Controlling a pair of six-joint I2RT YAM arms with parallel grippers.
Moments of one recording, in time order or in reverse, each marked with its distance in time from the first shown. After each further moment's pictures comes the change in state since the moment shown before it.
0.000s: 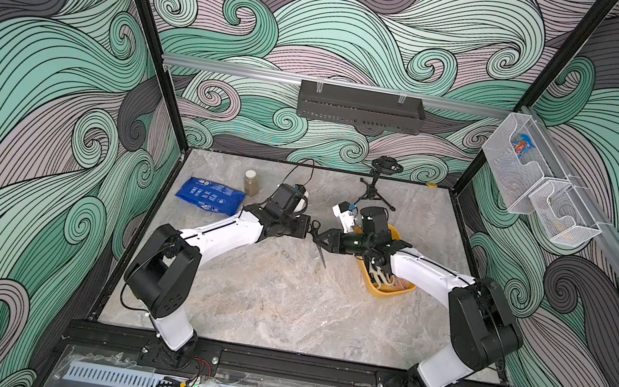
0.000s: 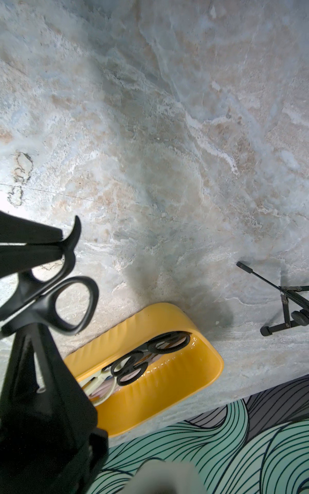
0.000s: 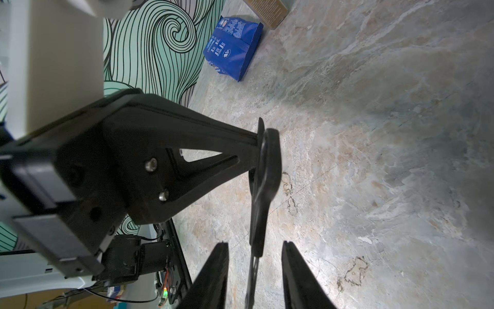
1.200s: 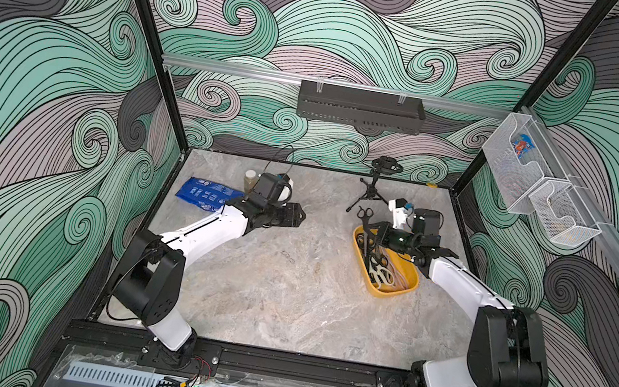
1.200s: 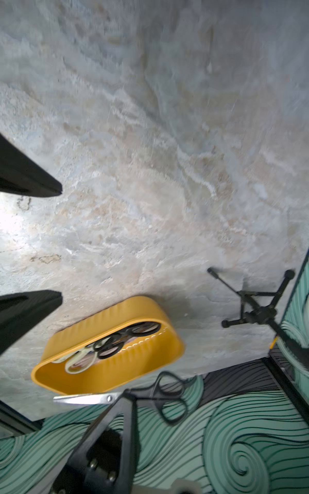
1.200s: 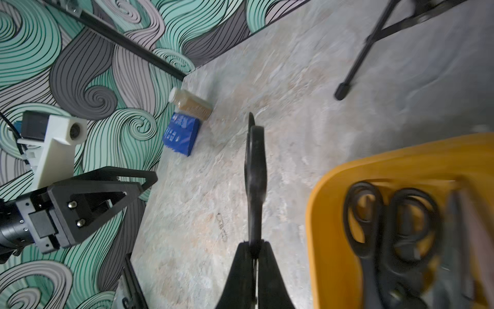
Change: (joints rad) left arm 0.162 -0.078 -0.018 -0.010 0.103 -0.089; right arm -0.388 -0.192 -0.101 -0.055 0.045 -0.042
